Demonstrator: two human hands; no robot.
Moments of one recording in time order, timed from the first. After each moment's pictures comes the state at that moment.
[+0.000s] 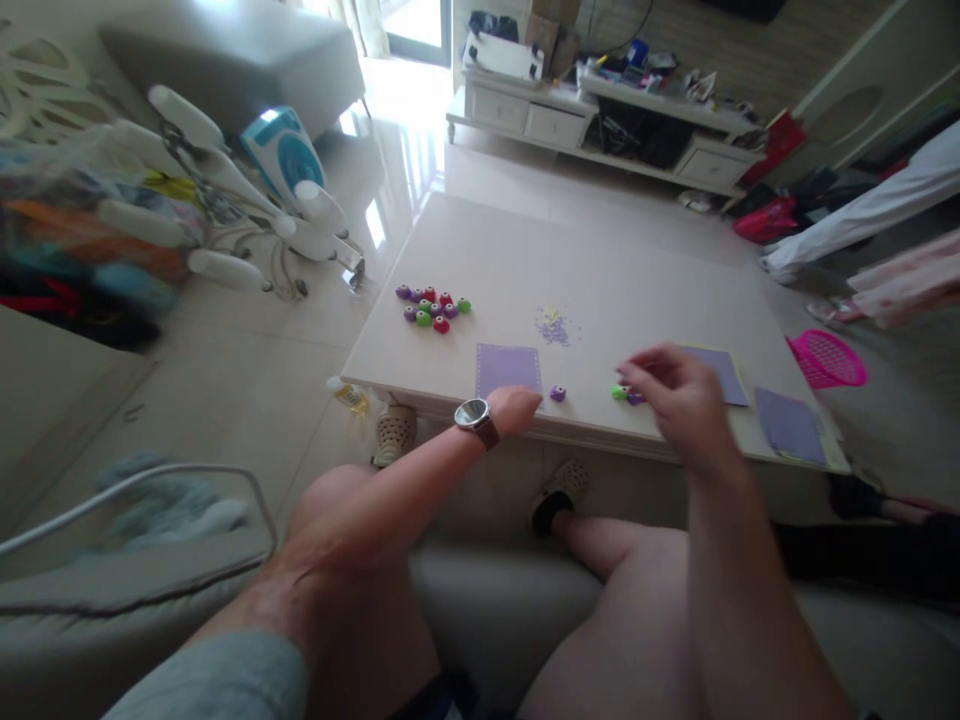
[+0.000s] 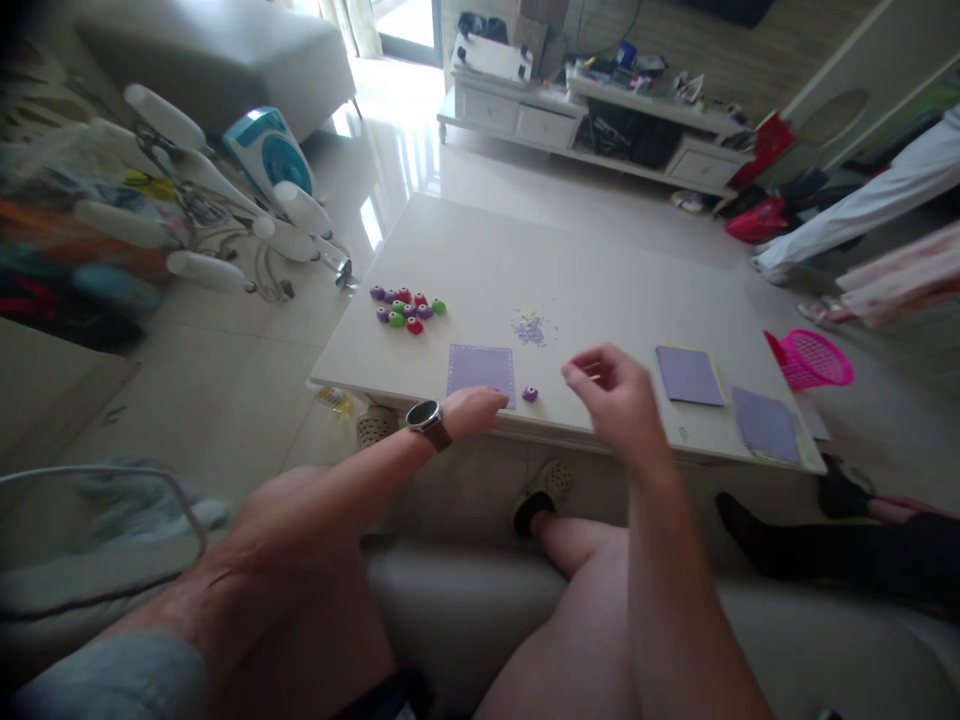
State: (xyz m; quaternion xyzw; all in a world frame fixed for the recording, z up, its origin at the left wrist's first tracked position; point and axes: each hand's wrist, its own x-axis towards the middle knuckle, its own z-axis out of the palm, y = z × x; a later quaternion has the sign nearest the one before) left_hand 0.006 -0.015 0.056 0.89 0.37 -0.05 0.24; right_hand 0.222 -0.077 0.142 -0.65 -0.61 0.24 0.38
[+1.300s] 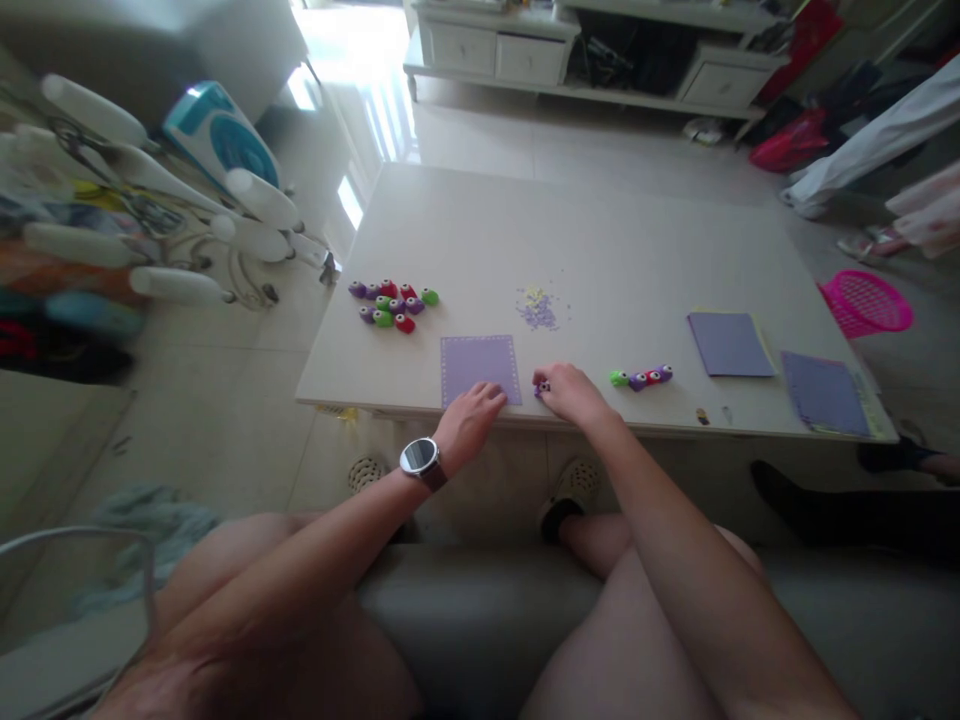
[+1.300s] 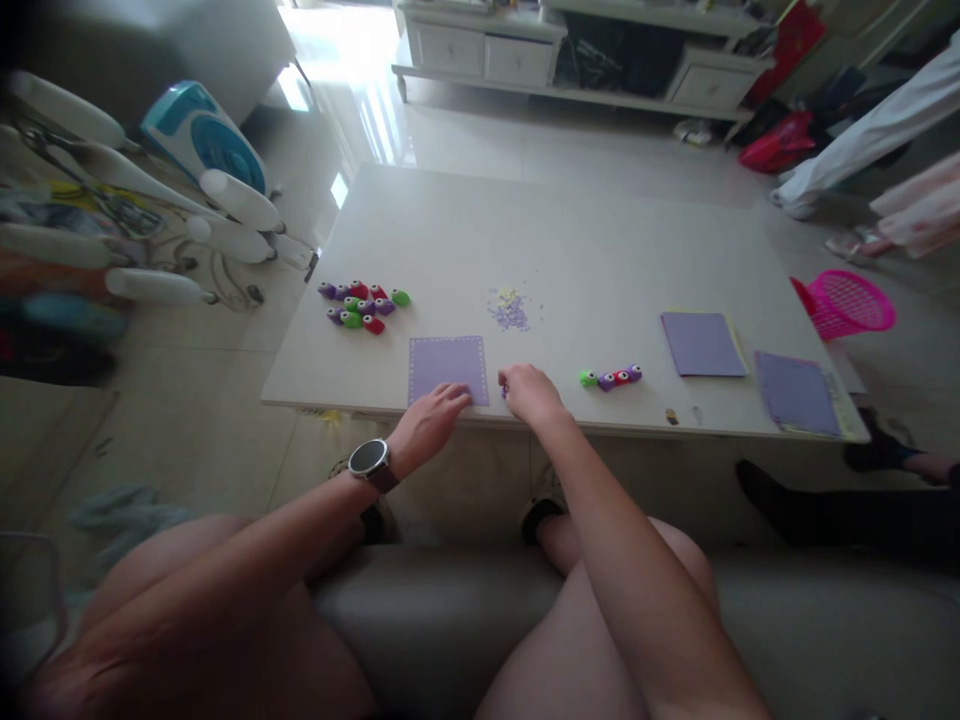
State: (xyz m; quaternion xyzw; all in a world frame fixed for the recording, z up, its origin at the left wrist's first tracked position) left_hand -0.019 -0.021 -0.002 0.90 0.39 0.04 0.19; right_hand 0.199 -0.003 0.033 -0.67 -0.71 0.22 -0.06
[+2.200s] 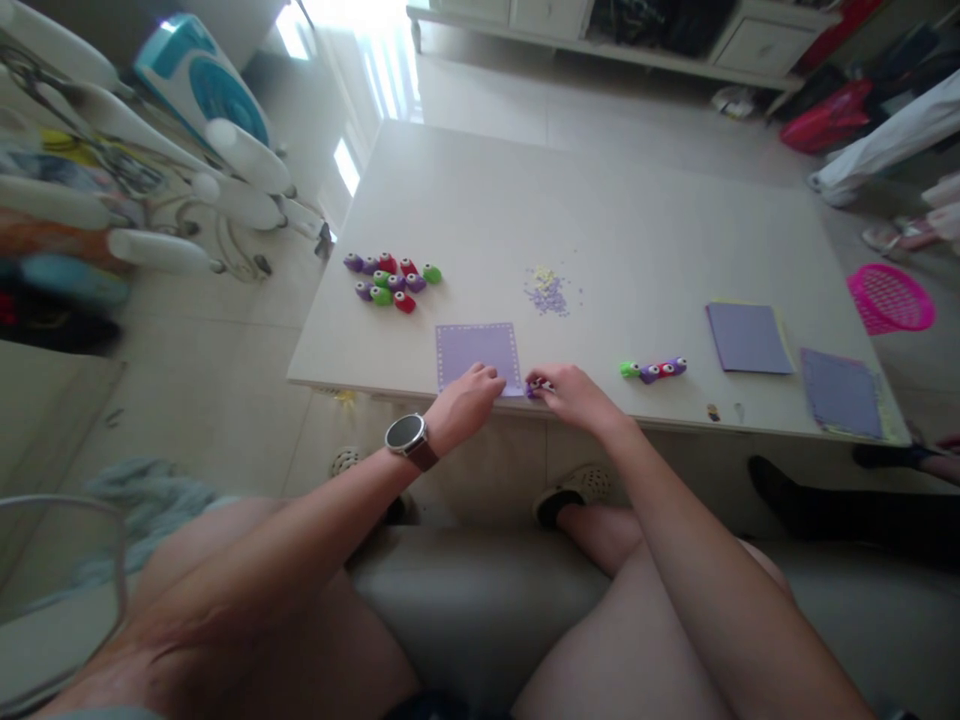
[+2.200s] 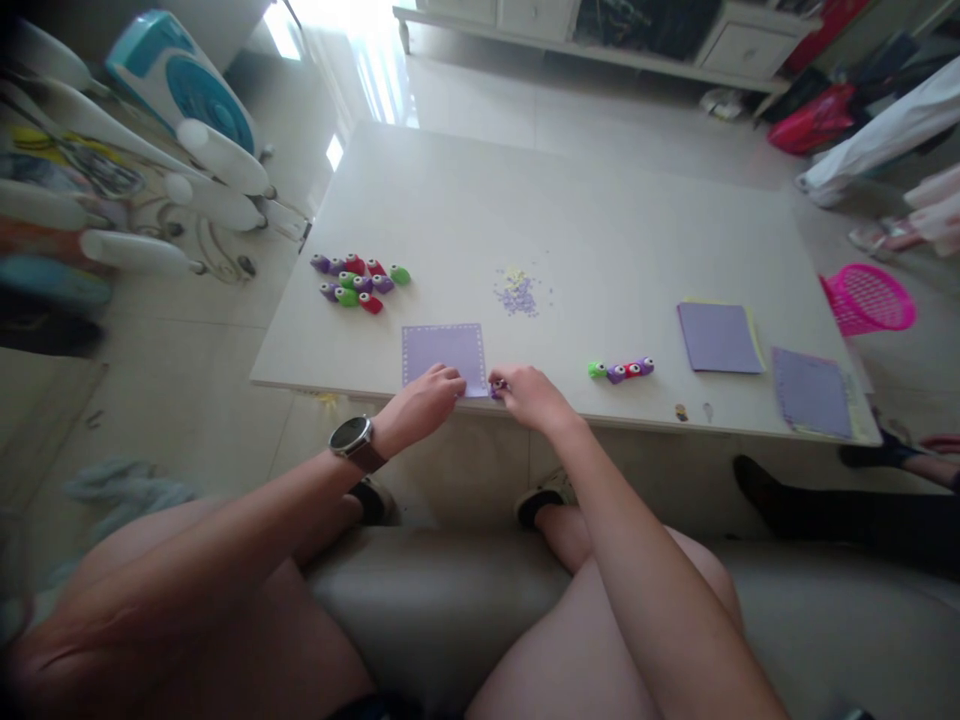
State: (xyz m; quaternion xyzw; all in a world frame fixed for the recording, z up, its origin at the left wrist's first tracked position) left_hand -0.026 -0.006 0.007 0.89 0.39 0.02 0.24; right_hand 0.199 -0.019 0.027 -0.58 -0.75 0.32 0.06
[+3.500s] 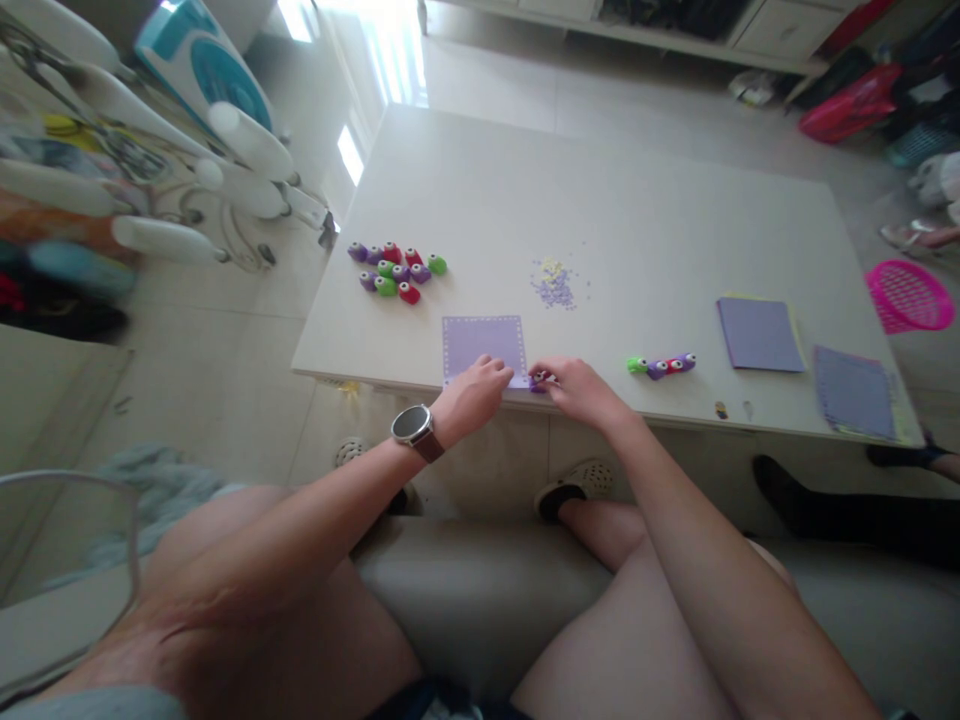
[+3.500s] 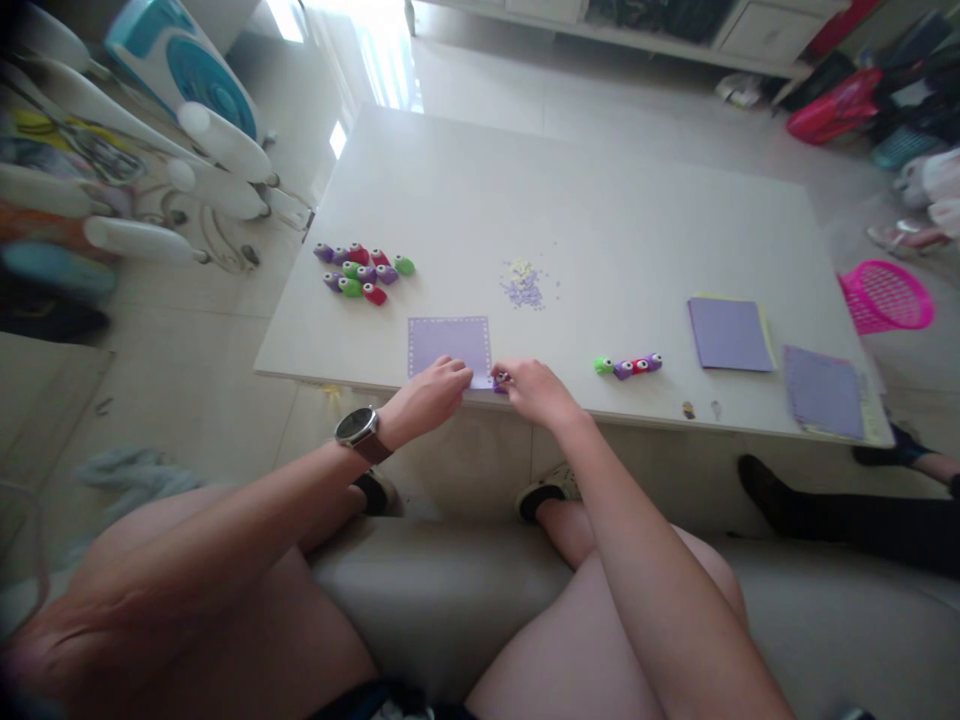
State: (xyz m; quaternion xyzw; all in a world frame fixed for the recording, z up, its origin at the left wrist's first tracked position) left_hand -0.022 -0.006 0.010 0.90 0.39 0.00 0.22; right_hand 0.198 -0.018 0.025 -0.58 -0.75 0.32 0.06
